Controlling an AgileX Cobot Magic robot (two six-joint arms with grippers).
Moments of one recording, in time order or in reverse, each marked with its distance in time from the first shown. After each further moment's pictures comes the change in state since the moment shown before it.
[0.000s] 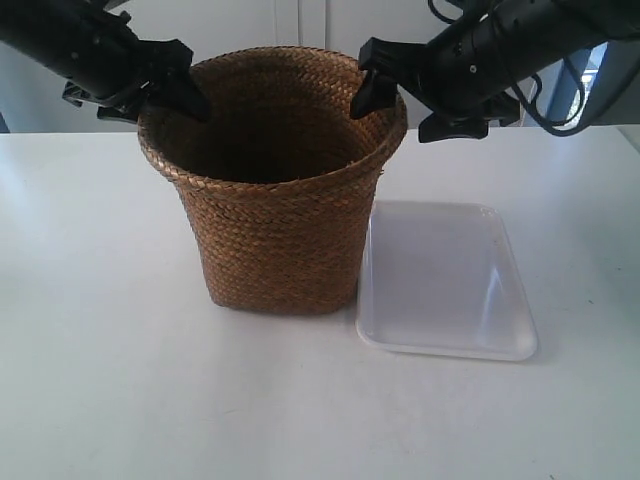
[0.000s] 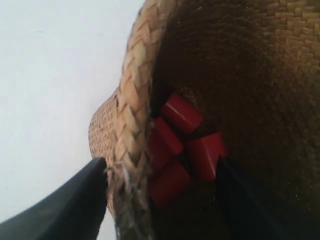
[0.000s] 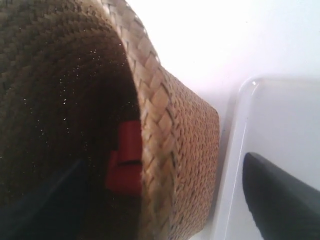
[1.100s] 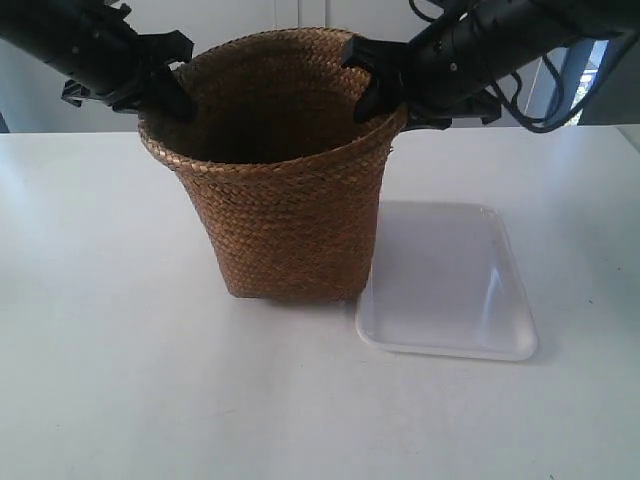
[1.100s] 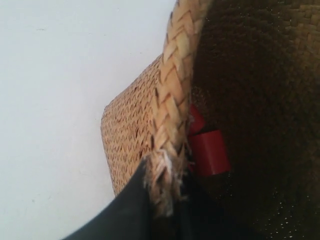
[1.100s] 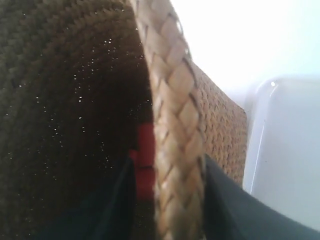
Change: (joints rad) left arm -0.002 -0.005 -0.007 -0.009 0.000 -0.049; right arm 0.029 0.023 -0.040 0.006 0.001 0.017
